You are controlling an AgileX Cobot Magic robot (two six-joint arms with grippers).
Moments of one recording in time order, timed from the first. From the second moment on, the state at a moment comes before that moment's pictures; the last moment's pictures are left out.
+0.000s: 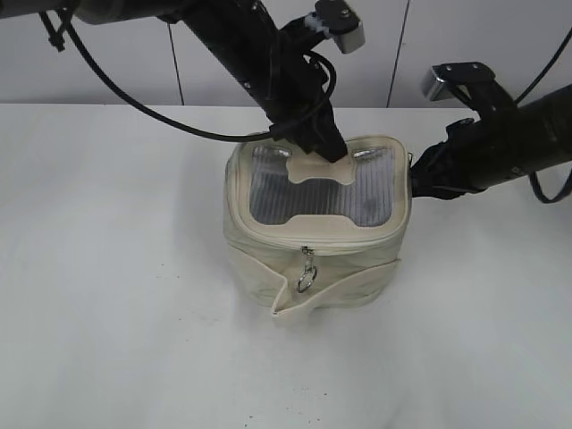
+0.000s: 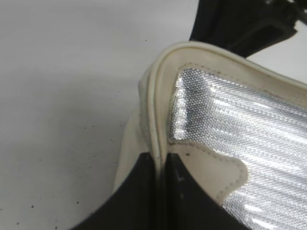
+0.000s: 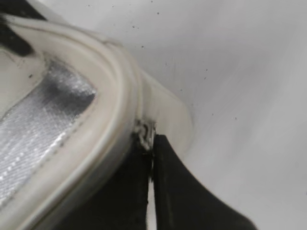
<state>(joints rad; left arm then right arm) -0.60 2.19 -1.93 -0.56 1.02 1.03 0.15 1.80 -0.96 1.13 0.48 -1.33</state>
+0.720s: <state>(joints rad) -0.61 2.20 -1.93 -0.55 0.99 0.93 0.15 1.67 -0.90 0.82 0.62 -0.93</state>
